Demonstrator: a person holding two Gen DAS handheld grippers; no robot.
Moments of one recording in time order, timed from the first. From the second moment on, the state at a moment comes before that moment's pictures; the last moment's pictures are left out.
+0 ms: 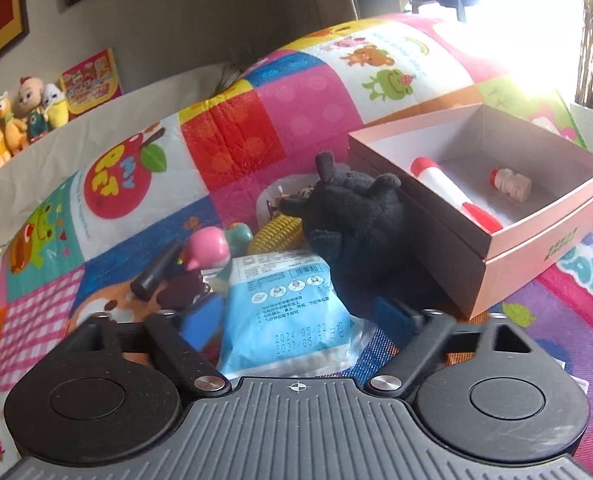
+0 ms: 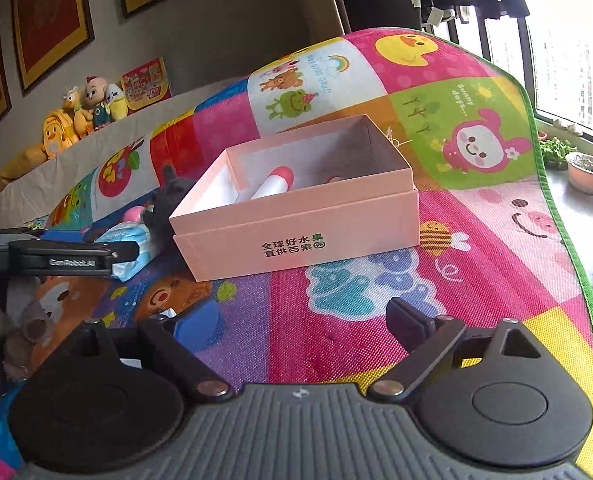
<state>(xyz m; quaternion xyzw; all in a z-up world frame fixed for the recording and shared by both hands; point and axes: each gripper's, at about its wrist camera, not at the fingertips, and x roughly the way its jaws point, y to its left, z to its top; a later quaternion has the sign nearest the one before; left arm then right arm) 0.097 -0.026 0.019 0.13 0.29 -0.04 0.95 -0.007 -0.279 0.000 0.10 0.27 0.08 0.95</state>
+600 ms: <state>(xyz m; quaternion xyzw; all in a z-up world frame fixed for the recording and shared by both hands) -0.022 0.015 0.016 0.06 0.32 -0.09 0.94 0.008 -0.276 -0.007 0.11 0.32 0.09 0.94</state>
